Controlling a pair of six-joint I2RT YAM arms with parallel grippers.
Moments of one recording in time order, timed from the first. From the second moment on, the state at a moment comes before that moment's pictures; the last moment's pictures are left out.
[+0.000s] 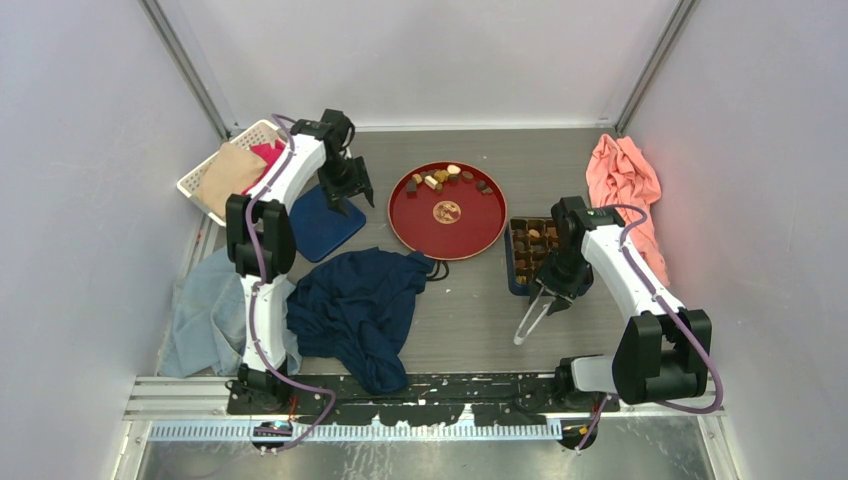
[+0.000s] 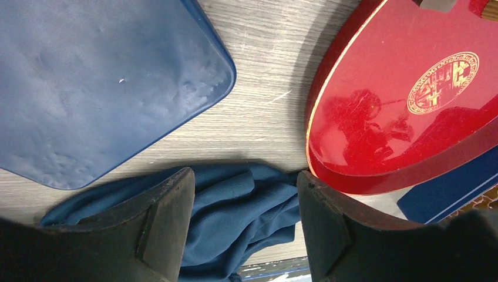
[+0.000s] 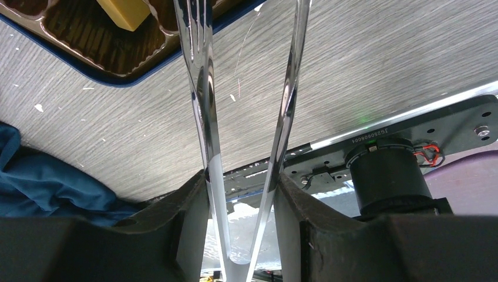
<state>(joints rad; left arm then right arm) -0.25 2.21 2.04 -1.17 0.17 -0.56 0.09 1.31 0.98 -1.25 -0.07 0.71</state>
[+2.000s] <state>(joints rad) -0.19 2.07 1.91 -1.16 0.13 -0.51 0.49 2.52 2.52 -1.40 -0.11 0.42</state>
